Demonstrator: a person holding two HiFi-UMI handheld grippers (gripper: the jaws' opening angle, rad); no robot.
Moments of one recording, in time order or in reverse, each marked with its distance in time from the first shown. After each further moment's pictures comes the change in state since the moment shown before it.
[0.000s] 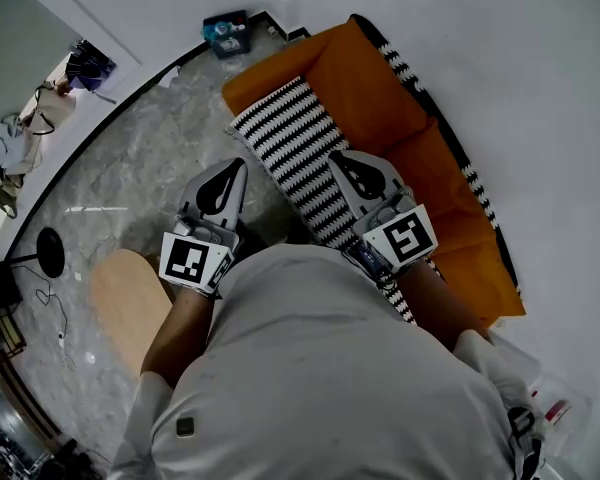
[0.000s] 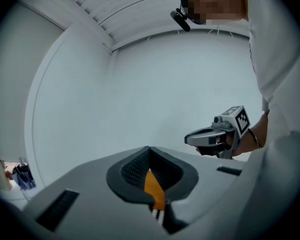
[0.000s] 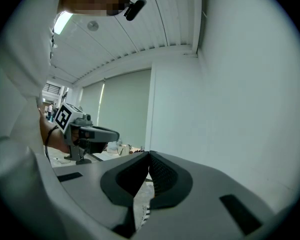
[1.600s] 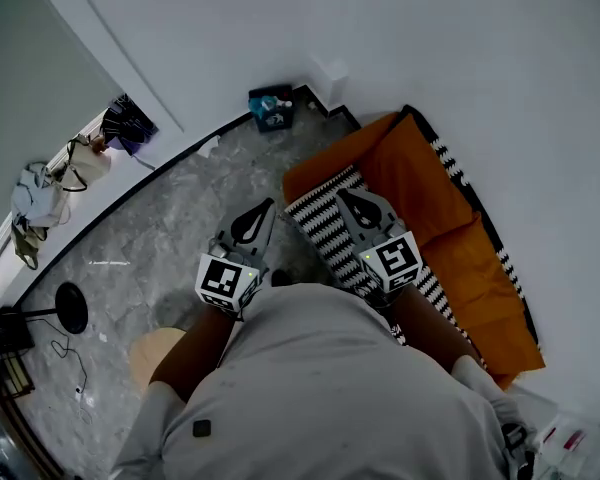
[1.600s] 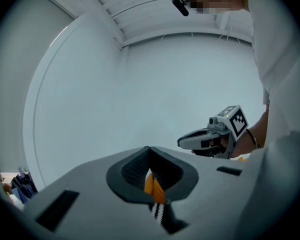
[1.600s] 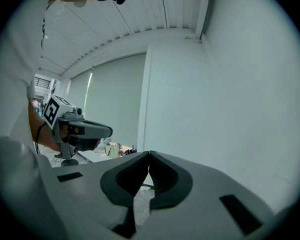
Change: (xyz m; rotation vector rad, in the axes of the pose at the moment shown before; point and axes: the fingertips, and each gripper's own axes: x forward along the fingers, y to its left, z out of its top) left arm 0.028 0.276 -0.005 0.004 0.002 -0.039; right arm 0.295 -0.011 0.005 0.014 0.098 -0.077
